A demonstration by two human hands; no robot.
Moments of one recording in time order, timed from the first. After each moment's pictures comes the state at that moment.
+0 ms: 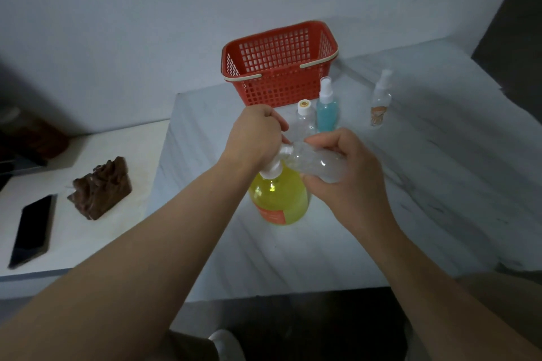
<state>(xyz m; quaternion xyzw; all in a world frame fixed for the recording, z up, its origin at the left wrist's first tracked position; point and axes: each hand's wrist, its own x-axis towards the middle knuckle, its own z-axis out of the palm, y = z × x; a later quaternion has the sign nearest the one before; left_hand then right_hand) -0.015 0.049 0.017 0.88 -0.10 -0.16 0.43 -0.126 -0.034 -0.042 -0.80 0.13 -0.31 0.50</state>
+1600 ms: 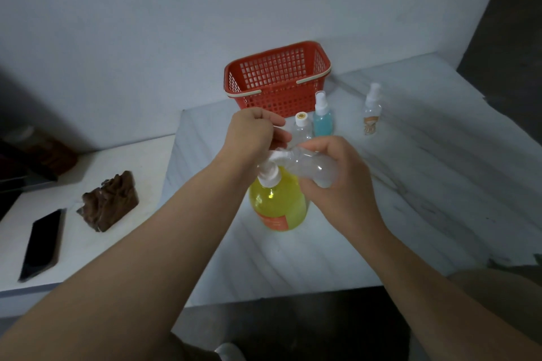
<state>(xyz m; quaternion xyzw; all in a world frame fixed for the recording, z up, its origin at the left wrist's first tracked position) -0.030 0.055 0.045 0.81 -0.06 -0.18 0.55 -0.127 -0.025 -0.034 -0.79 0.13 -0.33 0.49</state>
